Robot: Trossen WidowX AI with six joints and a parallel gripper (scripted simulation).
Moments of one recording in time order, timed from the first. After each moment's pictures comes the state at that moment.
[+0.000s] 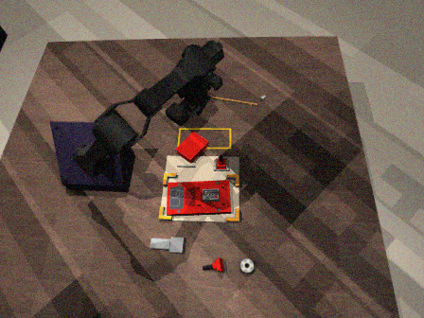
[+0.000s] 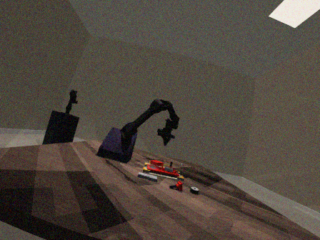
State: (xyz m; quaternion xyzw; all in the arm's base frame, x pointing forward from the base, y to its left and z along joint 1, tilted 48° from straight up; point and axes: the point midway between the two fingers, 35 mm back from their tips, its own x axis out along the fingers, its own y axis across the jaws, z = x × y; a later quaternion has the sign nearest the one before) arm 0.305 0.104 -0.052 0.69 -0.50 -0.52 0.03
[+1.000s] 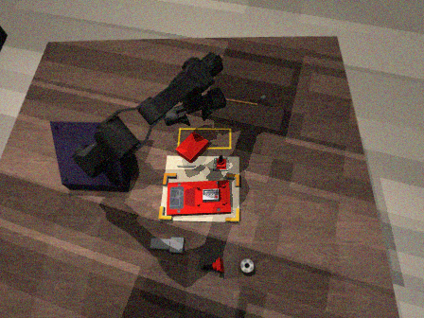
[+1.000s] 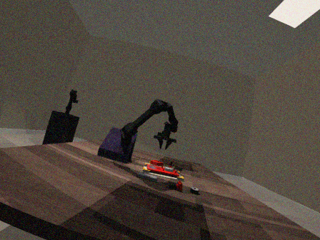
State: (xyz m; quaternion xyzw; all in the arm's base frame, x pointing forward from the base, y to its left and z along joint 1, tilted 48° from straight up) arm 0.296 0.077 -0.064 0.67 -0.62 -0.37 -0.15
